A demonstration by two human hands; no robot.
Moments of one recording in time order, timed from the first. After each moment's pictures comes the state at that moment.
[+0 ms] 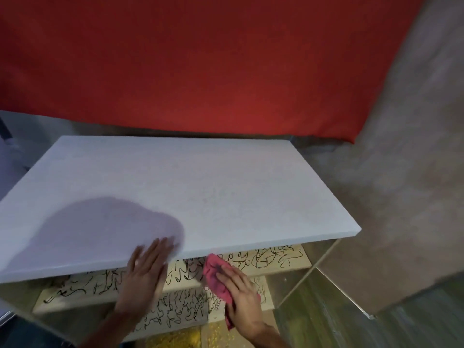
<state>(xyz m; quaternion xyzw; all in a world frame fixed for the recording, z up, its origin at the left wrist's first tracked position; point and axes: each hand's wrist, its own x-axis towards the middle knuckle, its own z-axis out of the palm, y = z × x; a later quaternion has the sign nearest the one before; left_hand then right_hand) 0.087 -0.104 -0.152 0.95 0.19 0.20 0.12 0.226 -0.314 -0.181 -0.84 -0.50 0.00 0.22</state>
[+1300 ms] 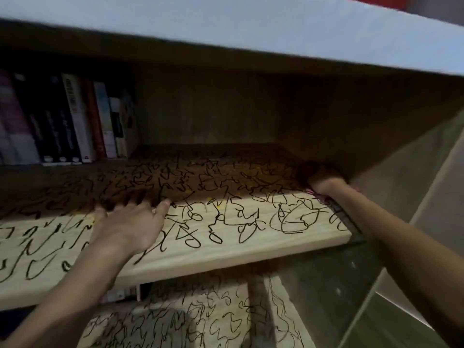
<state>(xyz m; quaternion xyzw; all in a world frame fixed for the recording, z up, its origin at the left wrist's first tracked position) 0.284 -0.086 -0.376 0.90 0.43 0.03 0.03 0.590 -0.287 -0.360 -0.96 -0.23 -0.03 0.15</state>
